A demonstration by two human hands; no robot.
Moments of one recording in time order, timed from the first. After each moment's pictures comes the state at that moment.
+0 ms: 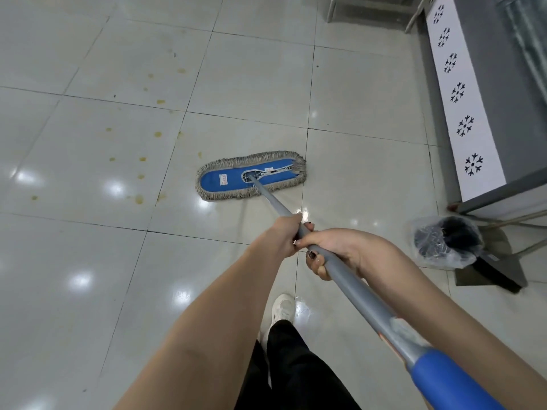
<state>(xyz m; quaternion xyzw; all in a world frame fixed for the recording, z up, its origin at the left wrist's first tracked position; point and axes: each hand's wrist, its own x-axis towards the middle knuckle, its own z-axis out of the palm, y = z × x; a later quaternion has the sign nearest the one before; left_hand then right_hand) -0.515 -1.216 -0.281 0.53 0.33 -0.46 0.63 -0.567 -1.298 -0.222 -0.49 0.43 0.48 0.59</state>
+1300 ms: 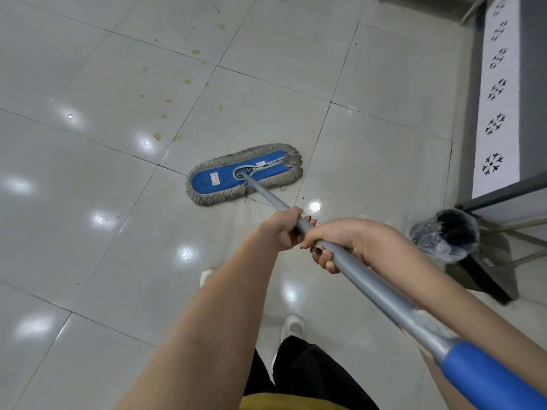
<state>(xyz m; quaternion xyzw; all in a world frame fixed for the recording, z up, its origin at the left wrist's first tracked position) -0.706 -1.264 -0.307 0.44 0.38 -0.42 0.70 -0.736 -1.366 -0.220 -0.58 0.34 0.57 0.47</state>
